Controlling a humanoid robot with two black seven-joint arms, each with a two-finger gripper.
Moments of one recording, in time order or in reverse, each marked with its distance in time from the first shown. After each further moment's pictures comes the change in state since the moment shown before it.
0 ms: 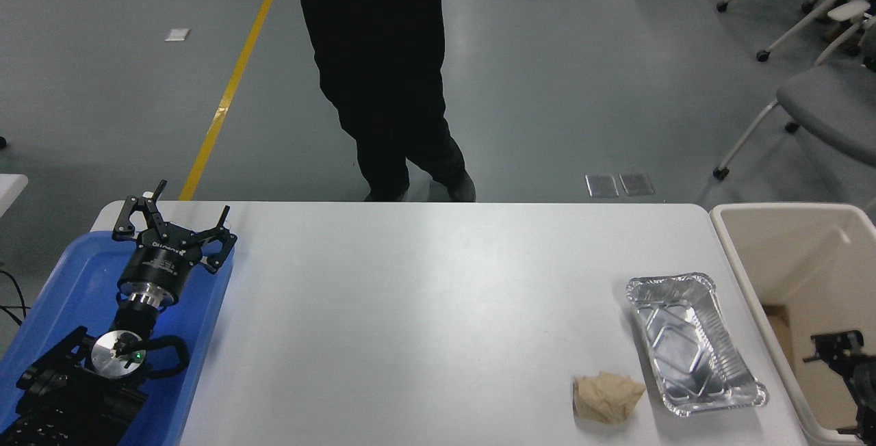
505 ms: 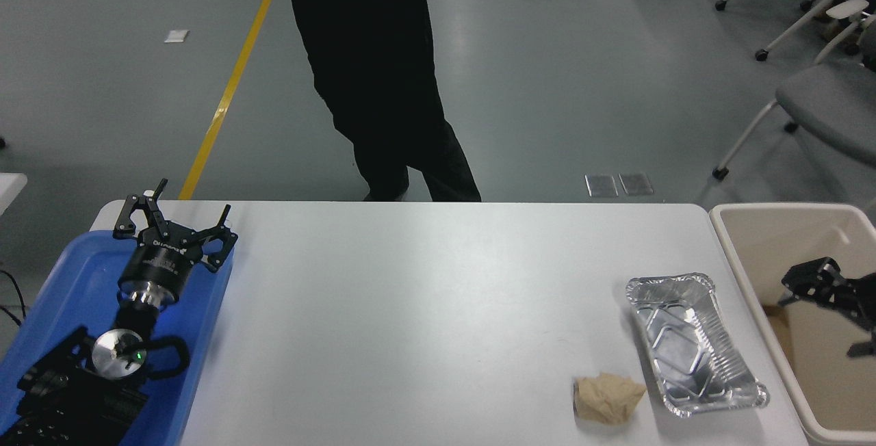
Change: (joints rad) left arm 0.000 0.000 0.000 0.000 0.001 0.000 0.001; right arm 0.739 0.106 -0.327 0.312 -0.307 0.286 0.009
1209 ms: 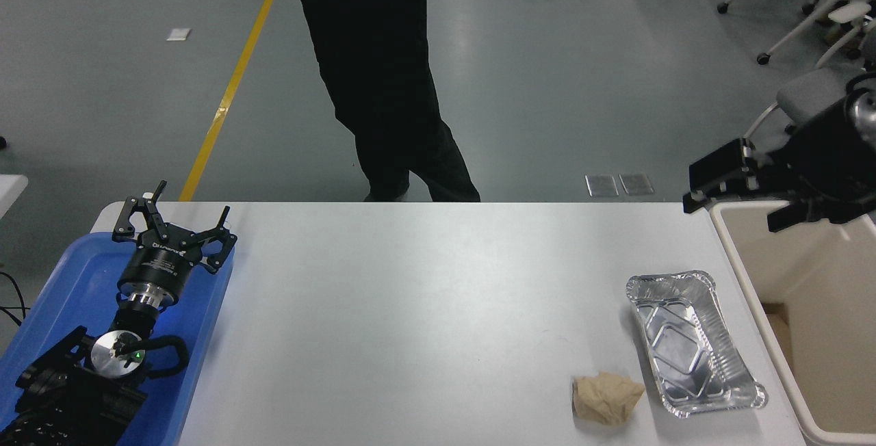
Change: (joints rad) left arm 0.002 0.000 -0.002 0.000 -0.001 0.000 -0.001; right arm 0.491 0.242 0.071 0.181 -0.104 0.210 0.010
